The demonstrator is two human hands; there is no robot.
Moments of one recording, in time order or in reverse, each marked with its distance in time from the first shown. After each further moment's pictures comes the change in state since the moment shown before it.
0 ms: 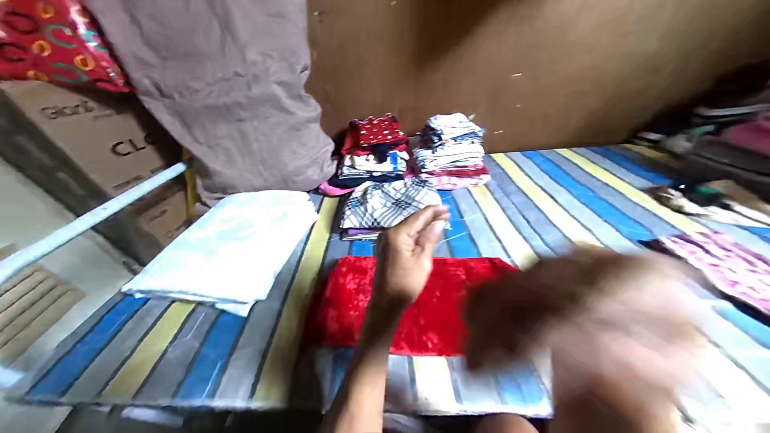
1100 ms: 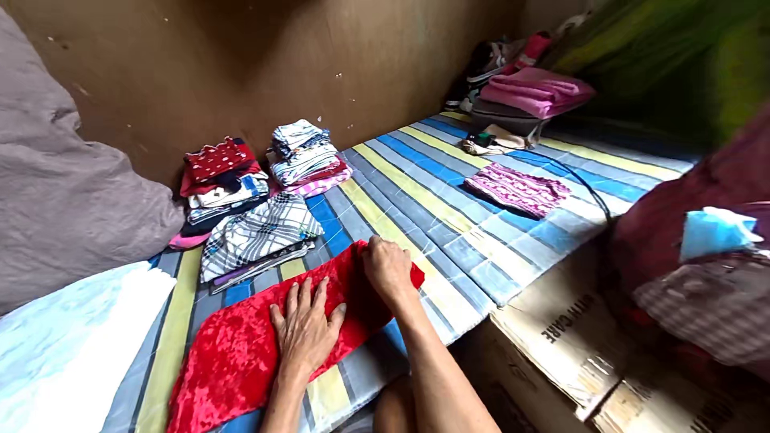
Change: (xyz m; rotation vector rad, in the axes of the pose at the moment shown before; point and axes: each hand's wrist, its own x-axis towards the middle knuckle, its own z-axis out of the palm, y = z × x) left_hand -0.050 -0.068 0.059 0.909 -0.592 -0.324; right_hand -0.069 0.107 -0.042 -0.994 0.409 1.216
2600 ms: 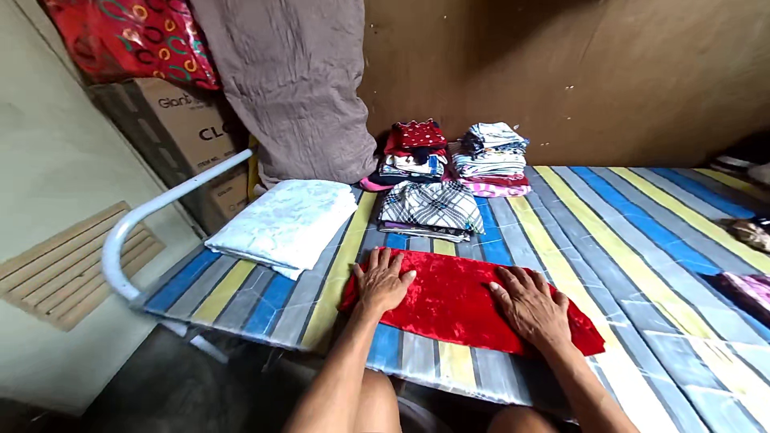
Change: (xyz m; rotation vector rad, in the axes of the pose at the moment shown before) left_hand -0.025 -0.097 -0.041 -0.126 -0.101 -0.428; right_hand 0.012 0.038 0.050 -0.311 -0.115 -0.446
